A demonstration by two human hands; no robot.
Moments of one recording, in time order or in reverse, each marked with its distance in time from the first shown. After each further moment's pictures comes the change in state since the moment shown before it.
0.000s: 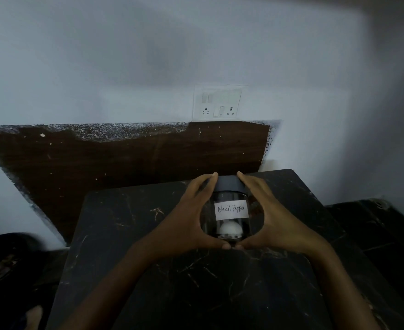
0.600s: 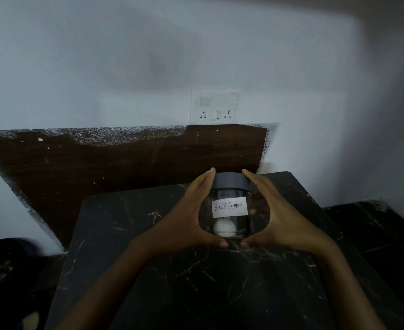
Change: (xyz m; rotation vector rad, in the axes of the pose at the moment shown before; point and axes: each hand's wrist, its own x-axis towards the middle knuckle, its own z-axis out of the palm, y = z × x) left_hand 0.008 0.003 -0.005 -0.089 -0.021 0.001; right_hand -0.006 -0.006 -0.014 0.078 0.038 -0.031
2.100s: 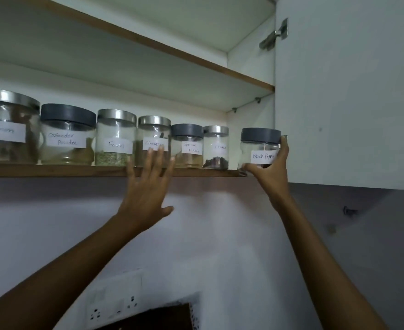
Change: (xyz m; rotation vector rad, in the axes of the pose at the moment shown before) left_hand 0.341 0.224 -0.114 1.275 0.813 0.426; right_hand 0.078 -0.054 -0.421 0.086 1.247 -0.480
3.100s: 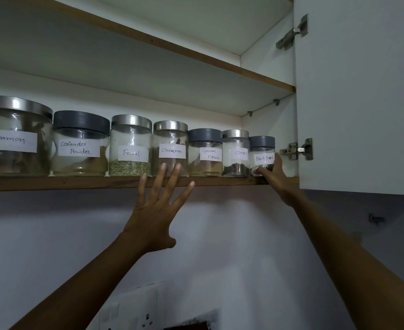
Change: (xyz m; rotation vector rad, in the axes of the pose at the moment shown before) left_hand -0.008 -0.026 0.035 0.193 -0.030 0.120; right_hand 0.073 0.081 0.037 -0.177 -0.238 0.199
